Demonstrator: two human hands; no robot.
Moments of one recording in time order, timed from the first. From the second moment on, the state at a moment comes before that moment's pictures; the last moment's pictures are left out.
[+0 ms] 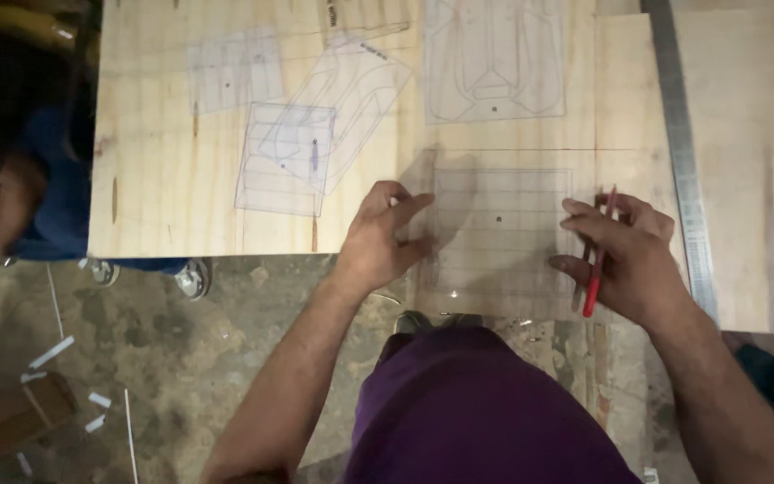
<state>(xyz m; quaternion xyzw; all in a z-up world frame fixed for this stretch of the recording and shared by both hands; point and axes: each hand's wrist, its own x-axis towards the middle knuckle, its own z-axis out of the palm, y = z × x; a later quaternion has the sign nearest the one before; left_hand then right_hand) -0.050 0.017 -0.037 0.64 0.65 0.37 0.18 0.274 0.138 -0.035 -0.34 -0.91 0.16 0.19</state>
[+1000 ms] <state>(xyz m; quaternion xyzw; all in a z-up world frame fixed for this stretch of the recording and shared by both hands) -0.052 0.021 -0.045 0.66 0.62 0.38 0.16 0.266 0.156 -0.022 -0.36 -0.86 0.29 0.19</state>
